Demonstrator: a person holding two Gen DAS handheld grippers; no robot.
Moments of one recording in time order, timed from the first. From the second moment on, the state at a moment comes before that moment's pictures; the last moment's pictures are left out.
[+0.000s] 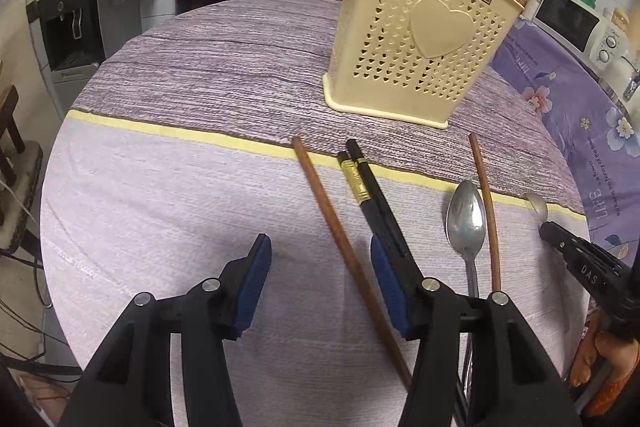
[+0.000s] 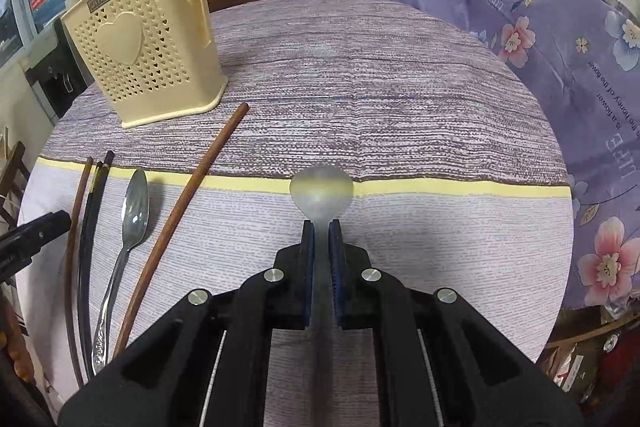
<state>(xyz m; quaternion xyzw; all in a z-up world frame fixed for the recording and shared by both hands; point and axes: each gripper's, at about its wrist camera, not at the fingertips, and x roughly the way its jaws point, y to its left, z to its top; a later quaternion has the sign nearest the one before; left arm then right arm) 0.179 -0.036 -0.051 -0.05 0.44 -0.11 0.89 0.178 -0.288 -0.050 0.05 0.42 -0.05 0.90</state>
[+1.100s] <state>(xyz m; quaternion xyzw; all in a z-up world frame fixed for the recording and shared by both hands) 0.238 -0.055 -0.049 -0.01 0.47 -0.07 0.88 0.220 -0.285 -0.047 0.02 0.46 -0.03 0.89</state>
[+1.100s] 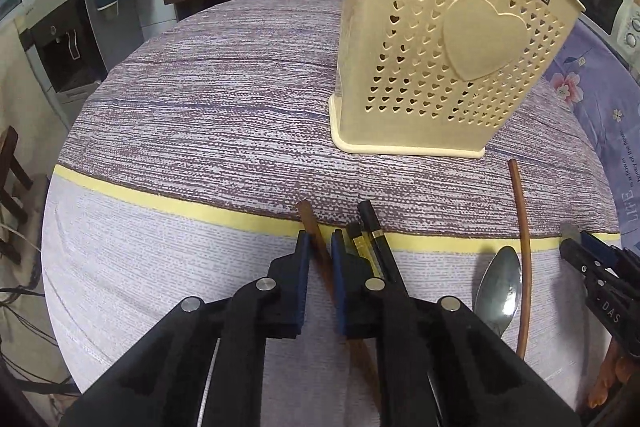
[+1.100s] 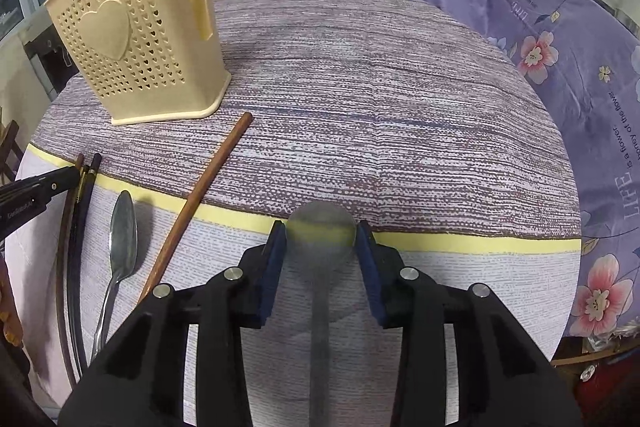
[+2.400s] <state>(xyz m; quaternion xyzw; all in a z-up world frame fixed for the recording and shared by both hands) 0.190 -0.003 0.105 -0.06 0.28 -0.12 0.95 0.168 -0.290 0.071 0.07 0.32 0.04 0.94</state>
